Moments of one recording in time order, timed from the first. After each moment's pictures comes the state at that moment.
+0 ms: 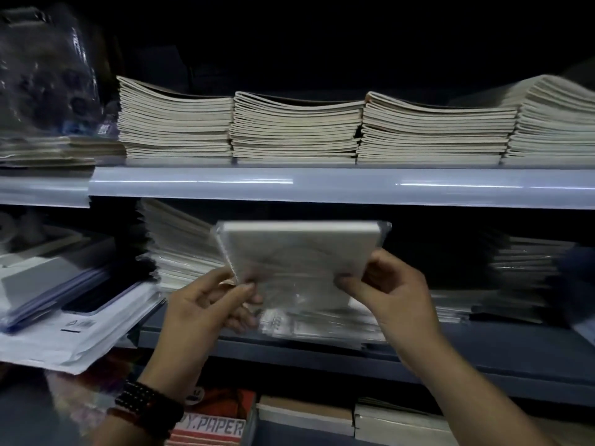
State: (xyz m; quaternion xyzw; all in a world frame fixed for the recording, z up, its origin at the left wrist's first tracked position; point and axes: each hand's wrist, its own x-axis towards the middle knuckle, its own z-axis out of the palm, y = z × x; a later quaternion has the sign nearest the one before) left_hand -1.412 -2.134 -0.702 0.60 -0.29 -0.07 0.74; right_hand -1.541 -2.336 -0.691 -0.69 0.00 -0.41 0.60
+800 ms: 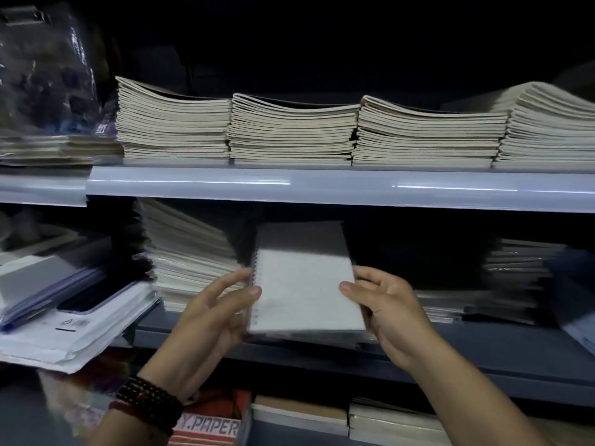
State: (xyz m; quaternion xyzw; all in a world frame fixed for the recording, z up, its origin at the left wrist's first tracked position) left_hand -1.407 -2.142 -0.710 0.50 -0.22 -0.26 0.80; right_hand -1.538 -2.348 -0.701 -0.61 0.15 -0.28 0.73
